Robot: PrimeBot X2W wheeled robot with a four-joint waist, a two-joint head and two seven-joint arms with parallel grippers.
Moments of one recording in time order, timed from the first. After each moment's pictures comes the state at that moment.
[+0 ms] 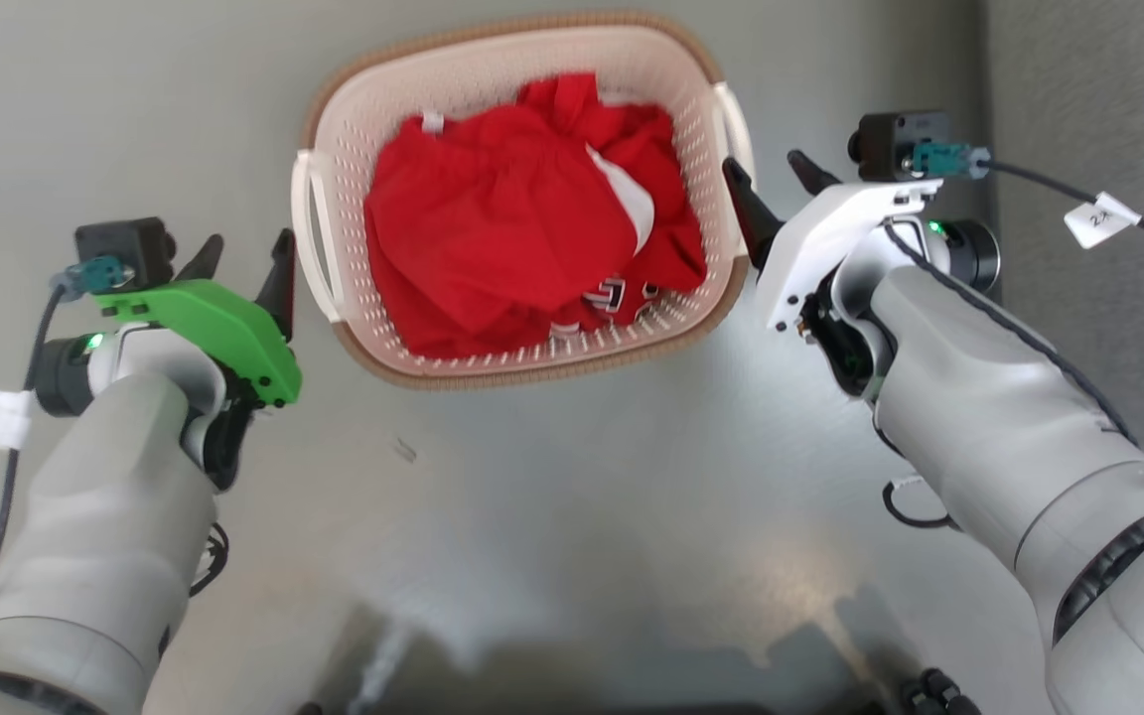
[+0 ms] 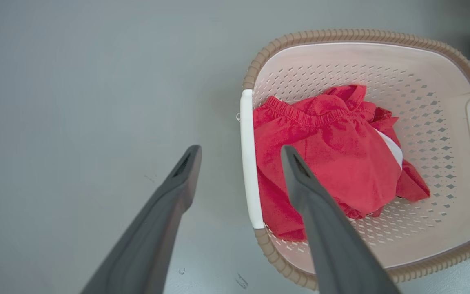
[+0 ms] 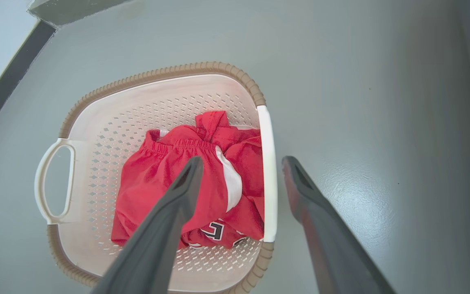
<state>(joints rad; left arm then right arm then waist) -0.89 0.14 -0.74 1.12 -0.93 -0.14 -0.25 -0.98 -0.07 1.02 1.12 1.05 0.01 -0.23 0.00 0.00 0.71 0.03</state>
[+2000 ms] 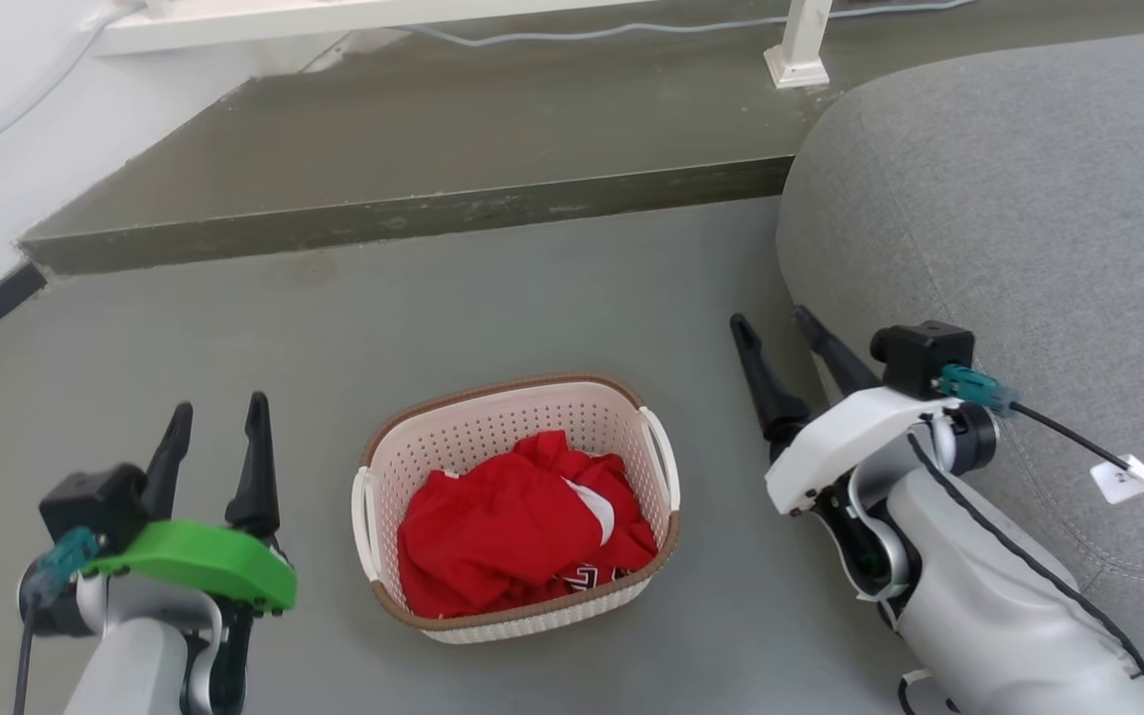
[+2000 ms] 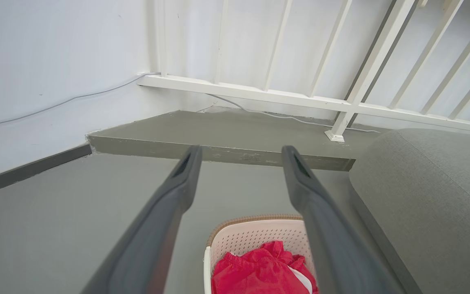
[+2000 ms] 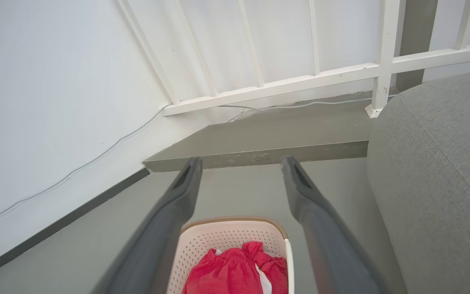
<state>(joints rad) -0.20 0.15 -0.20 0.35 -0.51 -0.04 -0.25 -0.43 -0.14 0.62 0.53 0.66 -0.05 -0.25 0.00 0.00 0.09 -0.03</state>
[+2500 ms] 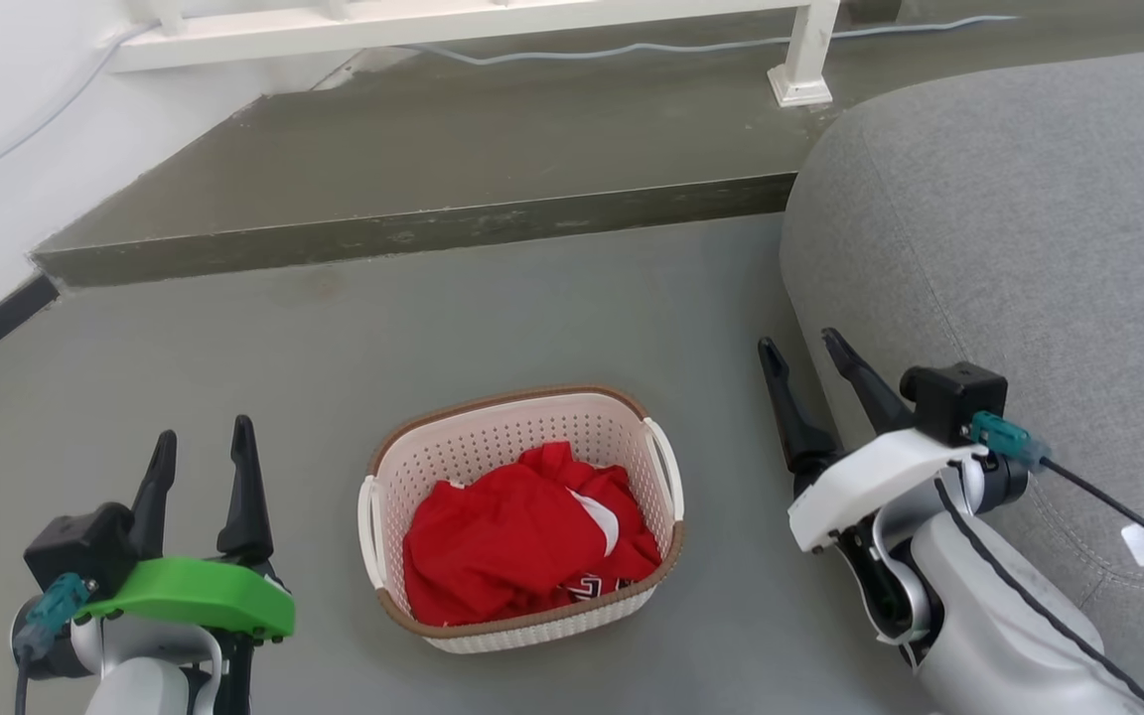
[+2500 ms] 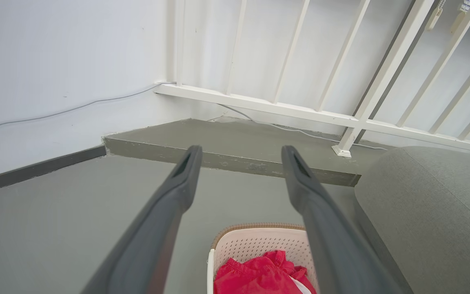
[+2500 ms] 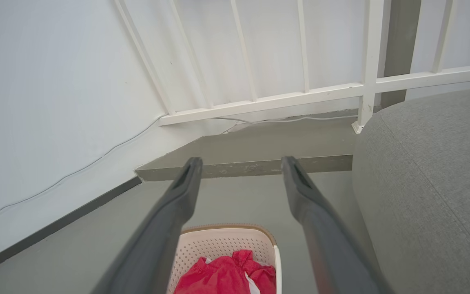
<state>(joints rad) -0.10 0.09 -0.10 0.25 -0.45 -0.03 -0.25 -0.30 -0.15 0.52 0.39 0.53 -0.06 -0.25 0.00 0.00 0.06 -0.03</state>
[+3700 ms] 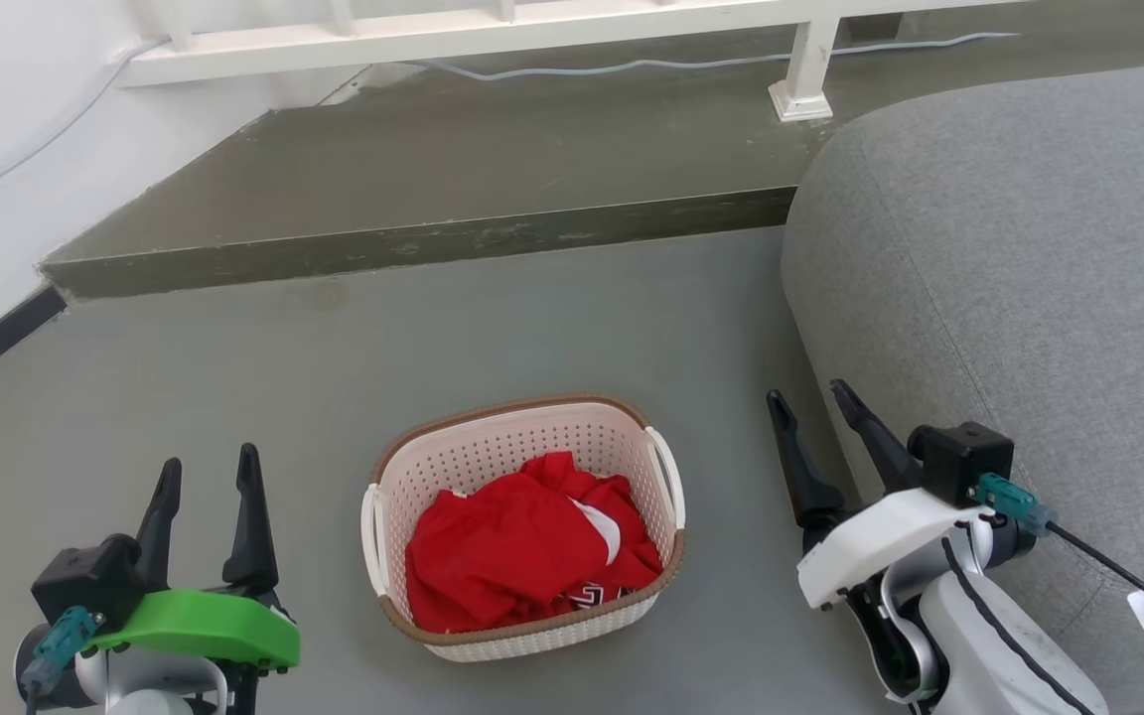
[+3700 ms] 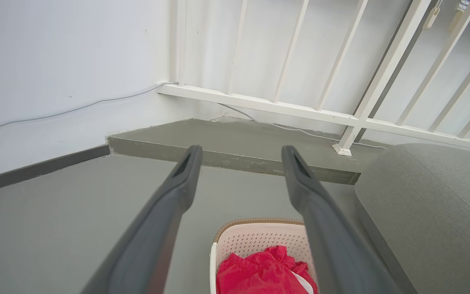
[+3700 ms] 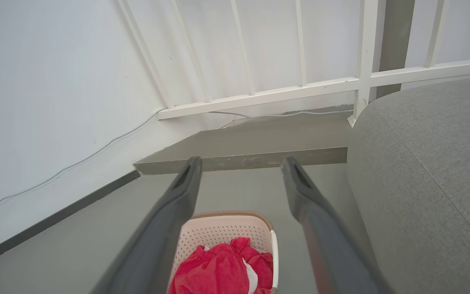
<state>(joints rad) -0.04 0.05 -0.05 0.21 -0.39 -0.06 -0.25 -0.17 -0.12 0.43 0.33 0.43 -0.03 -0.25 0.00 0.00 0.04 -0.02</state>
